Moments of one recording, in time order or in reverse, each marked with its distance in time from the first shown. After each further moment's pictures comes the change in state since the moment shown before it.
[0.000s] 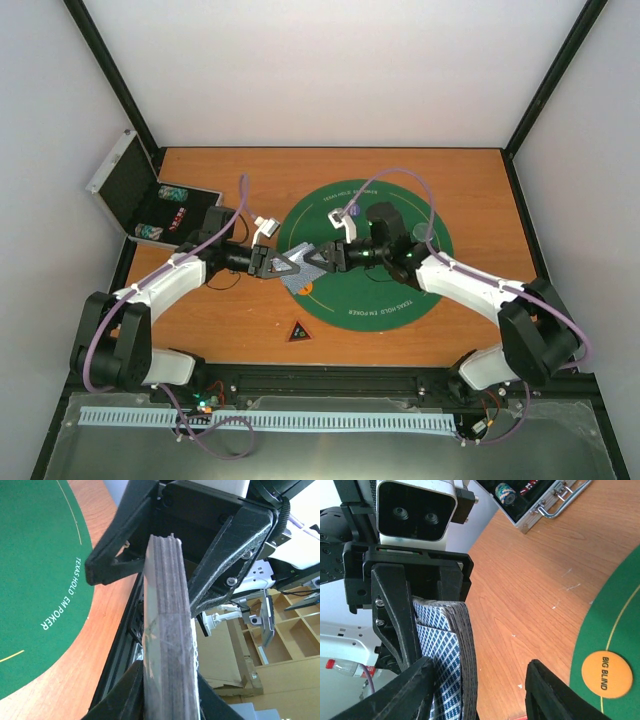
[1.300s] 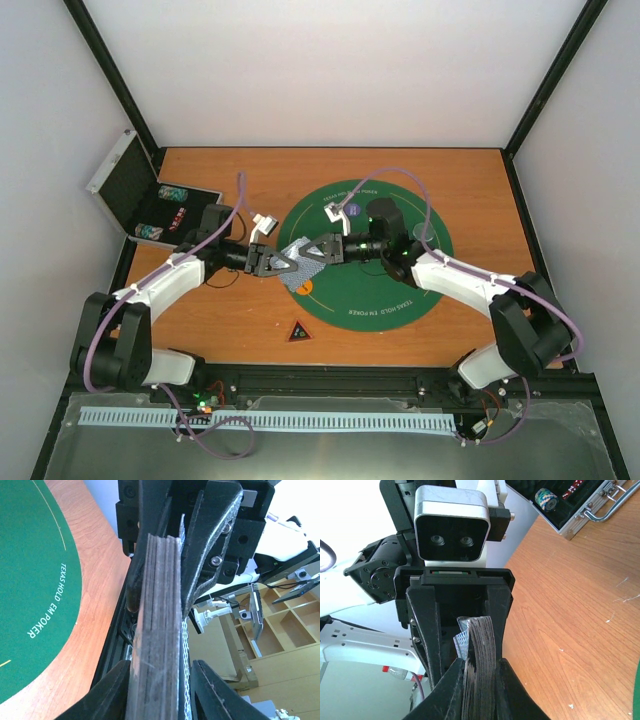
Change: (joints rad) left arm 0.010 0.000 -0.002 0.044 0.070 -0.010; right arm -0.006 0.054 0.011 0.200 -0.128 0.217
